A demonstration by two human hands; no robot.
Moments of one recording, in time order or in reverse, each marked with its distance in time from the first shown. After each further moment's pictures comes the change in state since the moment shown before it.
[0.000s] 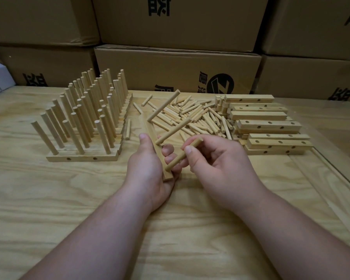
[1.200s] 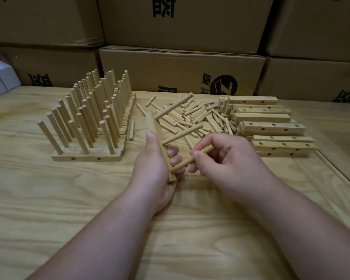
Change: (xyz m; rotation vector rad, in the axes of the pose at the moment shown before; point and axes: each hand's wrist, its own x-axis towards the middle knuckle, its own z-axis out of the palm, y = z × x) left_hand -0.001 -0.002 -0.002 0.110 -0.092 0.025; right_hand 0.005 -0.008 -0.020 -0.239 -0.102 0.156
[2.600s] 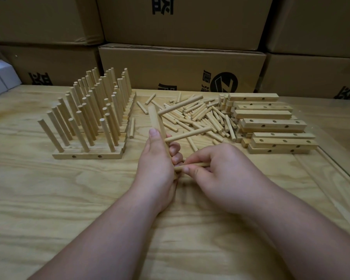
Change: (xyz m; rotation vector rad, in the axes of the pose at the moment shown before) left_hand -0.010 -0.004 0.009 0.042 0.025 0.166; right_hand -0.005 0.000 0.012 -0.387 -0.003 0.102
